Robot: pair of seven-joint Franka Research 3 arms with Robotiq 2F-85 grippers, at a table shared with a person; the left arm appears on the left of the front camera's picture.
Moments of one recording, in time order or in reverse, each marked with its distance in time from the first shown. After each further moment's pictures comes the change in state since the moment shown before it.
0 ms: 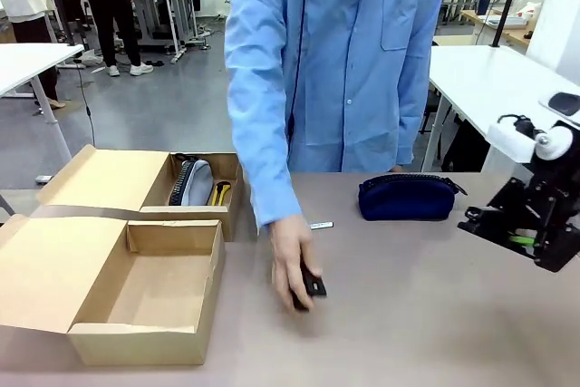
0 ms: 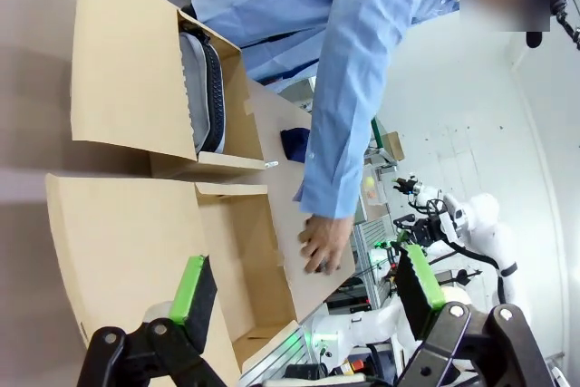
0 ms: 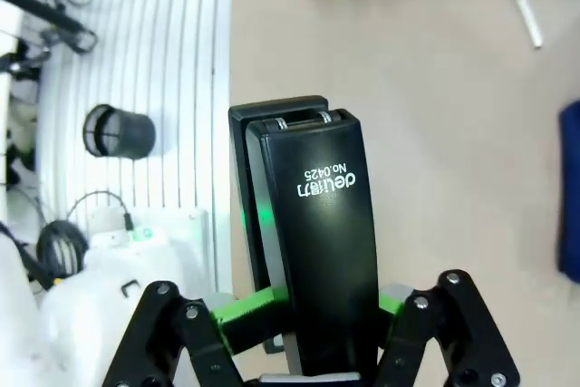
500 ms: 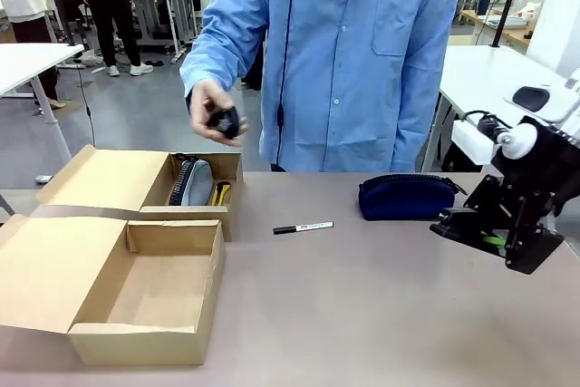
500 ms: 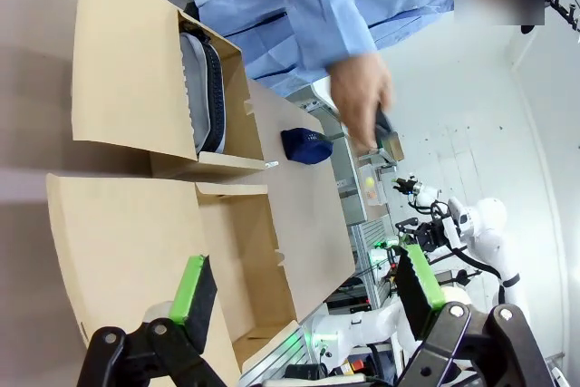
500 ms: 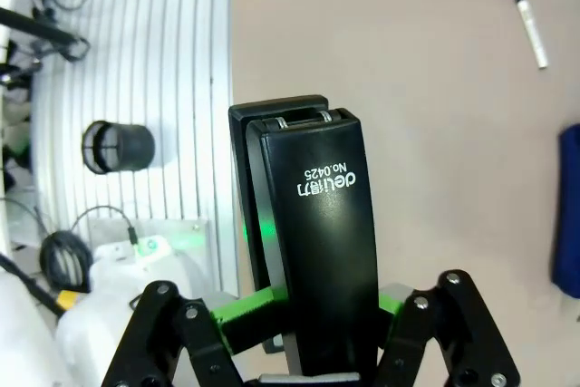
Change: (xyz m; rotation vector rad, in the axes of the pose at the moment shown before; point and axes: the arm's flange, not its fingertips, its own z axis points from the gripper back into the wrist) left arm 0.000 0.000 0.000 0.000 0.000 0.001; right arm 0.031 0.009 -0.007 -0.021 0.039 -0.017
